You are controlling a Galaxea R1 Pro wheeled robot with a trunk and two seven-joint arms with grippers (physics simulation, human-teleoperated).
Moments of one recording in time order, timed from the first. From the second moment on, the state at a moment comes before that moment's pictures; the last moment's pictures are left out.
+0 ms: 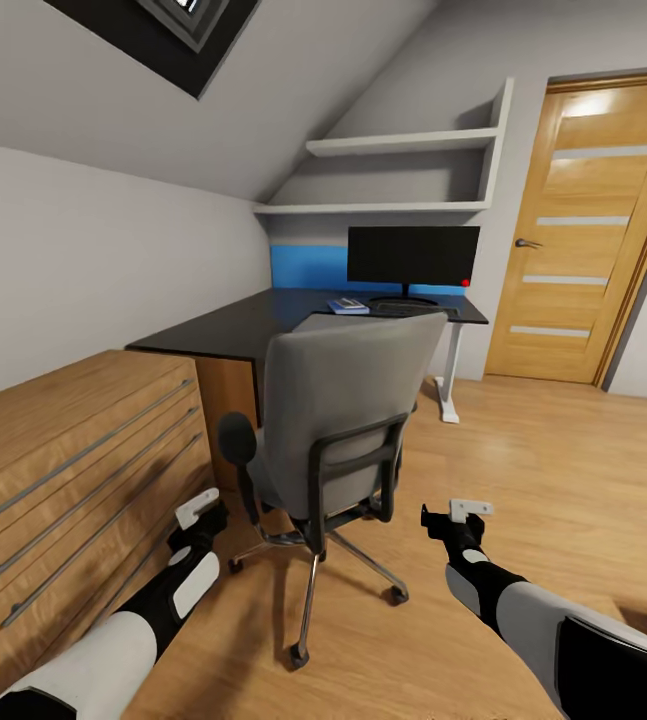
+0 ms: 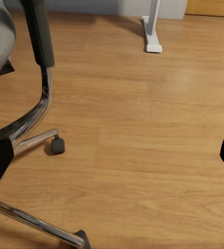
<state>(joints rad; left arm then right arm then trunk) -0.71 0.00 -0.31 -0.44 0.73 -0.24 0.37 -0.87 -0.03 1.26 -0.05 -1.28 -0.37 -0.20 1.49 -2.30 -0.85</state>
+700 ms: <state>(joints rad) -0.71 0.01 -0.30 -0.43 0.73 -0.30 0.37 -0.87 -0.03 1.26 -0.05 -1.28 -0.40 -0.20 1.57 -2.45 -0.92</state>
